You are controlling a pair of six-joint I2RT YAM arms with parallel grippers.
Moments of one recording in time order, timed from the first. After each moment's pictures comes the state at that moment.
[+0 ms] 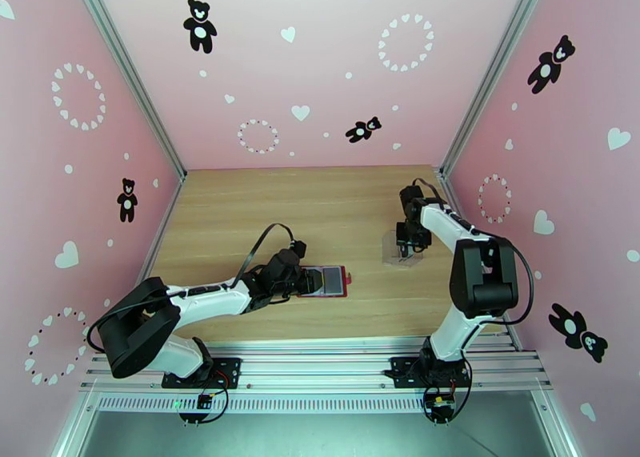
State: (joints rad) left arm -0.86 1.47 0.63 0.14 0.15 -0.90; right arm 0.07 1.76 1.26 -0.90 0.20 0.26
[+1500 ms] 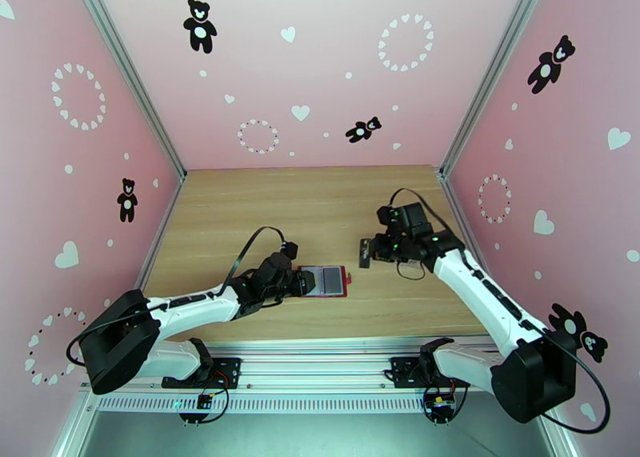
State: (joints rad) left arm -0.85 1.35 0.56 0.09 0.09 -0.90; right arm 0.39 1.21 0.94 -0.71 -0.38 0.43
